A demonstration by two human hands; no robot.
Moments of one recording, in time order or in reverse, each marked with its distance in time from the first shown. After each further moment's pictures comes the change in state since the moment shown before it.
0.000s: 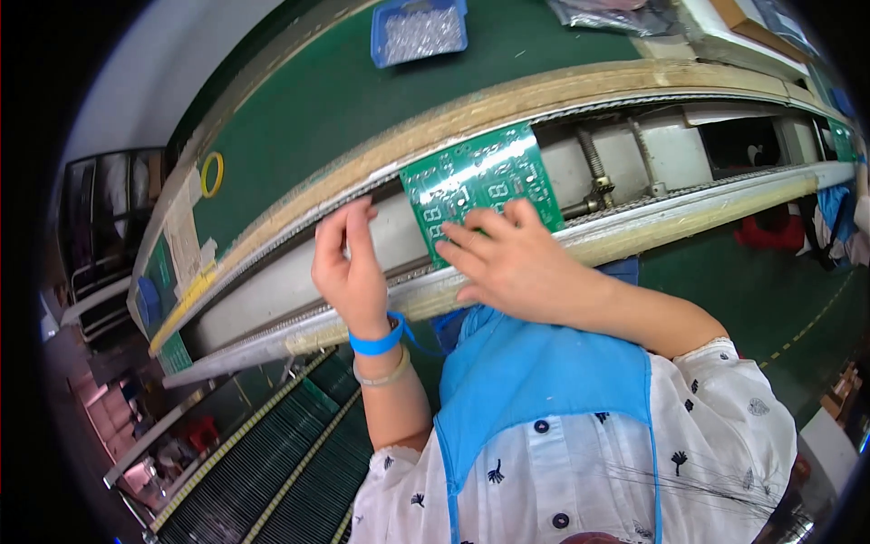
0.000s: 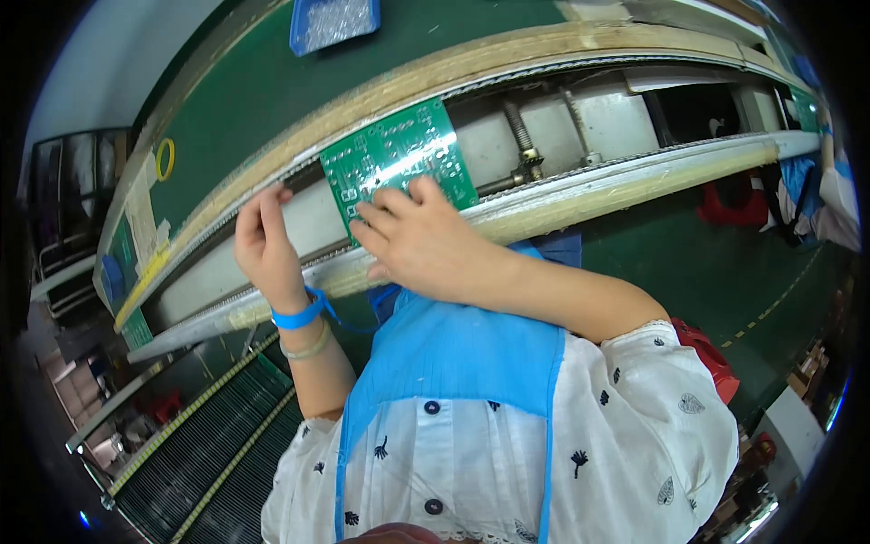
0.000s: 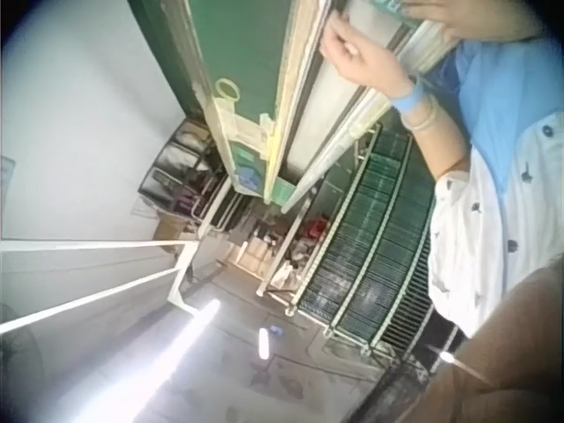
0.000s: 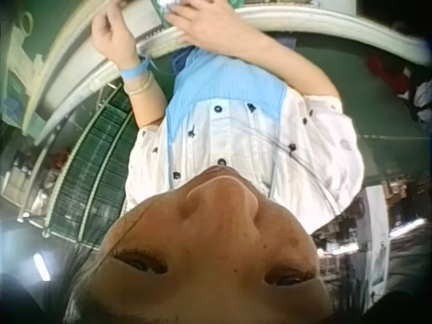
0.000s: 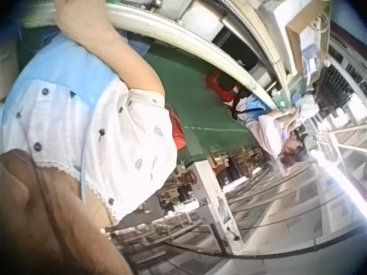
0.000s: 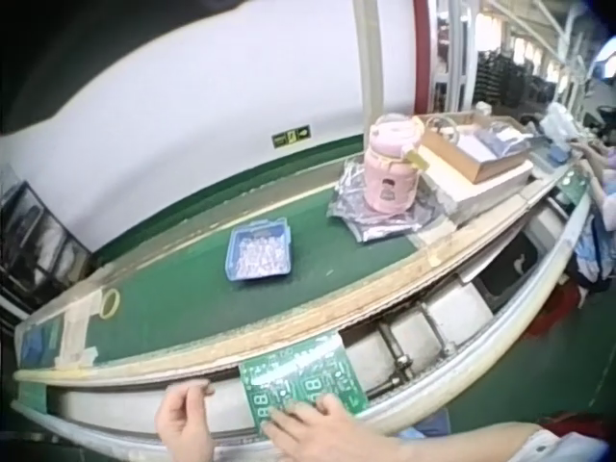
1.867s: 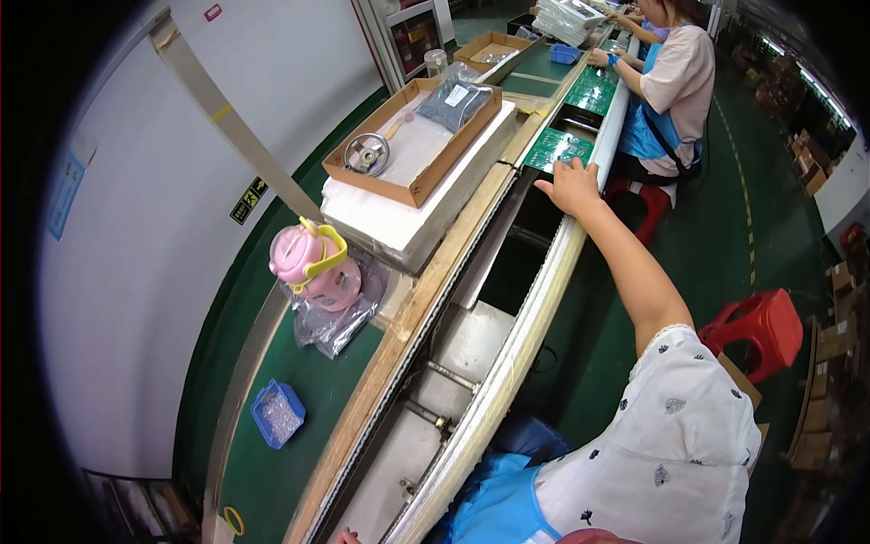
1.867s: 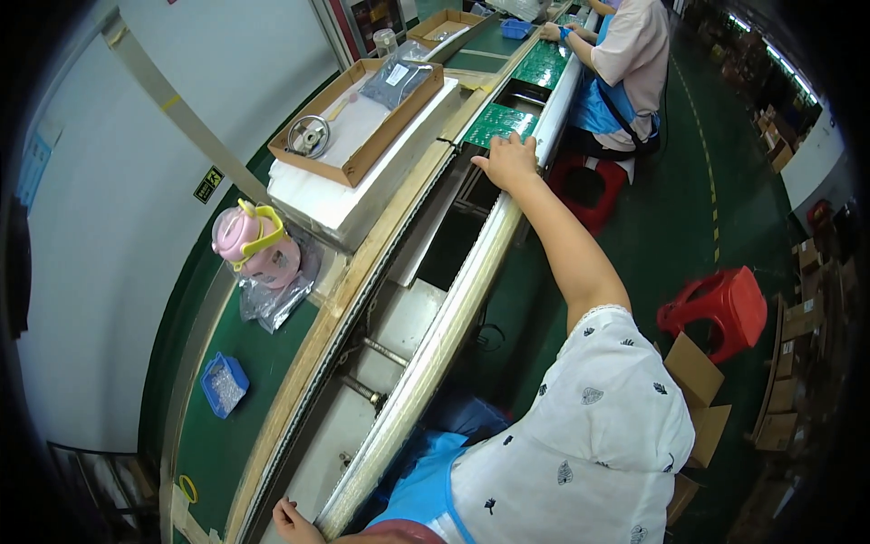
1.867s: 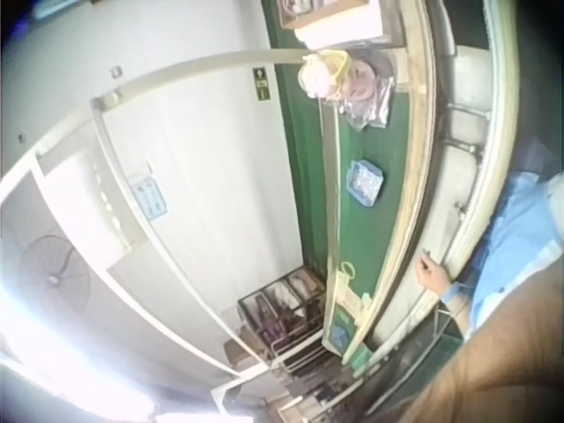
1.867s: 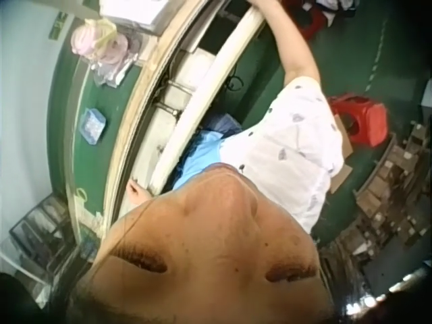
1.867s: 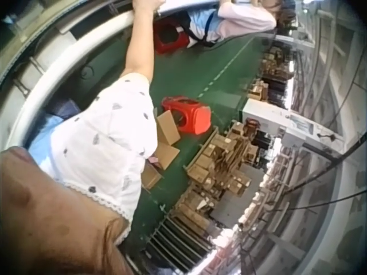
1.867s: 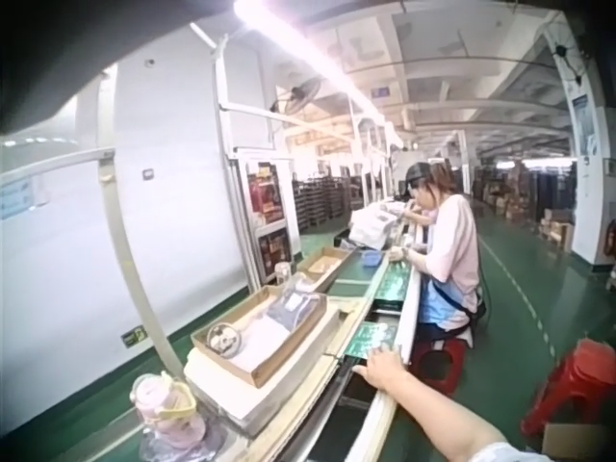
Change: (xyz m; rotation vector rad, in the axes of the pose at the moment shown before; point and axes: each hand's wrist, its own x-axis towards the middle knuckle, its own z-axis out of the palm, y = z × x) left_hand -0.035 0.018 0.003 0.632 -0.189 -0.126; right_hand -0.284 0.372 -0.246 -0.885 0.159 1.447
